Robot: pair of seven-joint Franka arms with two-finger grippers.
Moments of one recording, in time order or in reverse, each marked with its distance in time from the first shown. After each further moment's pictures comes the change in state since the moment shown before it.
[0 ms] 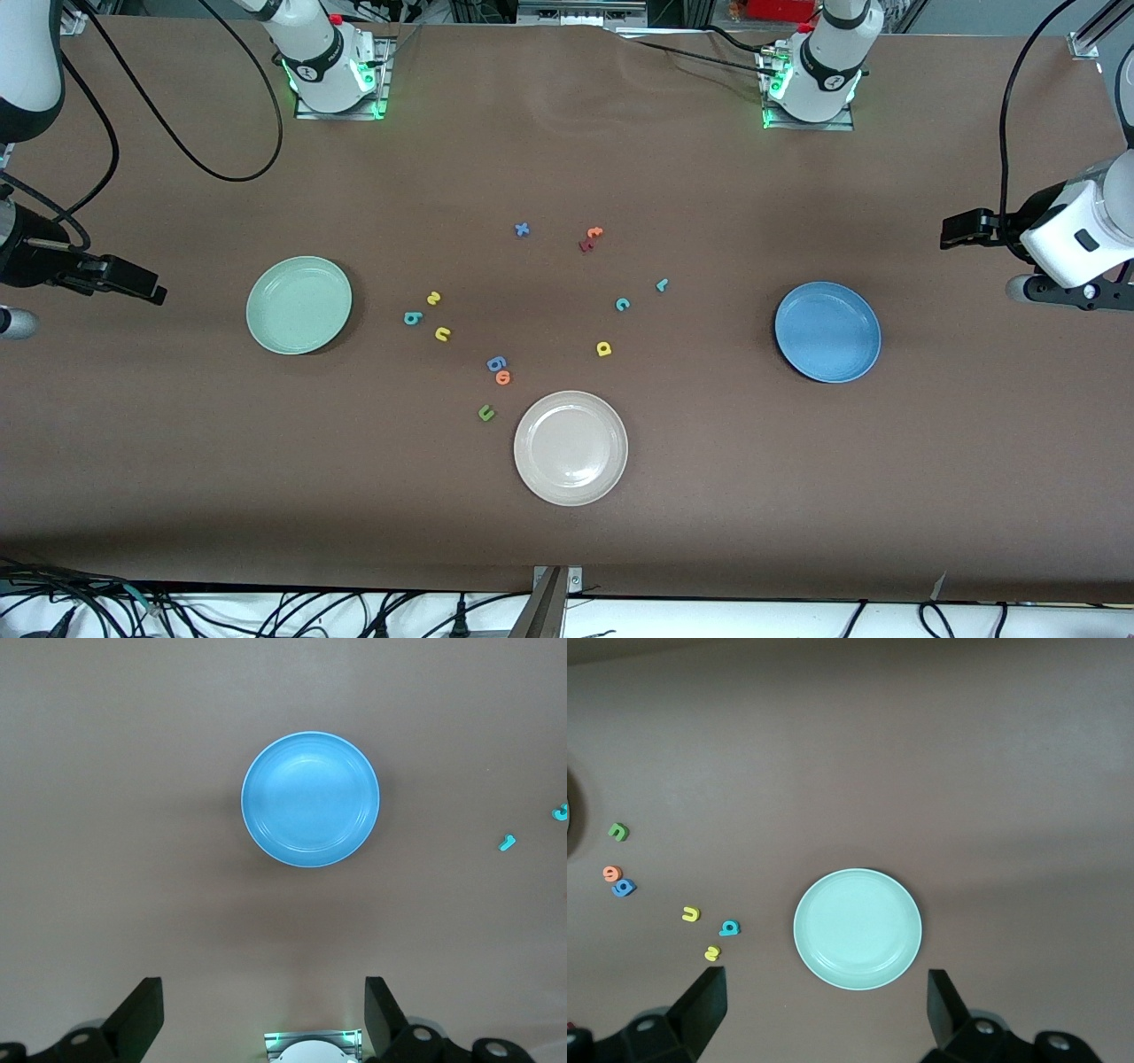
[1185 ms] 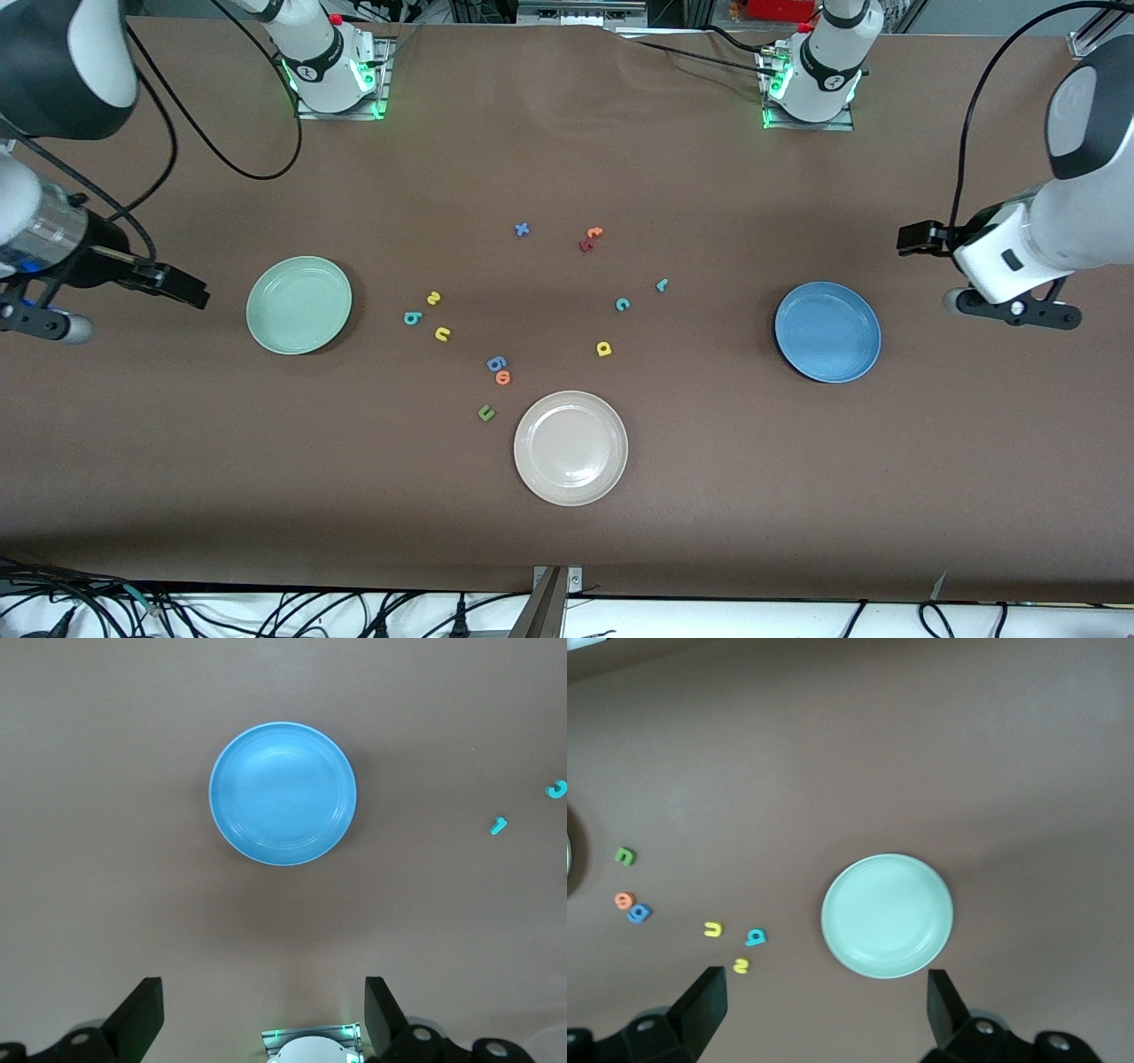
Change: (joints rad) left arm -0.076 0.056 -0.005 0.000 0.000 0.000 -0.001; right arm 0.114 0.011 0.009 -0.003 -0.053 -0.005 0.311
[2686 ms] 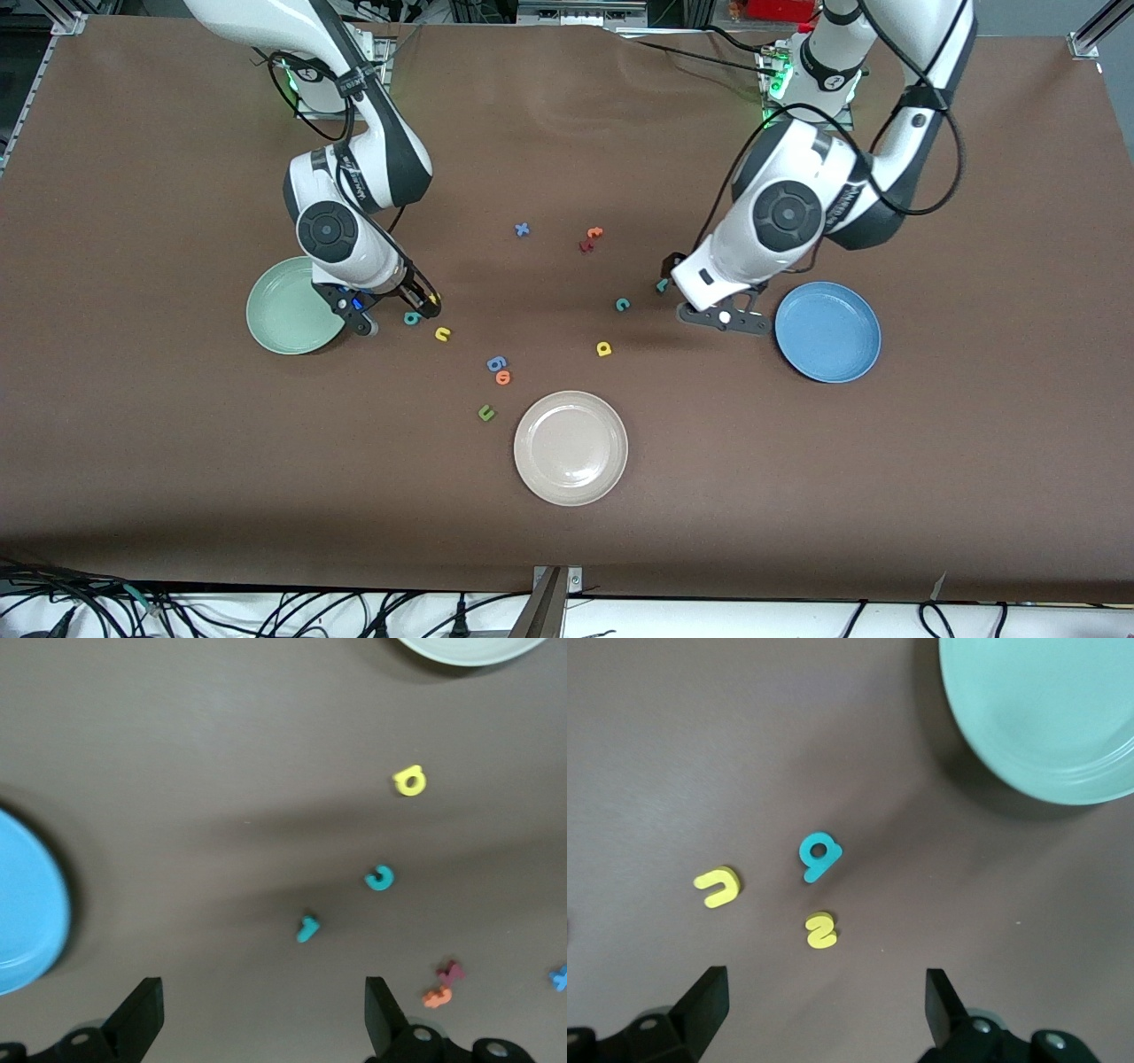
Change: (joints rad) left arm -0.198 0.101 -0.235 -0.353 -0.076 0.642 -0.426; right arm 0.240 0.123 0.127 -0.594 0.076 0.601 0.745
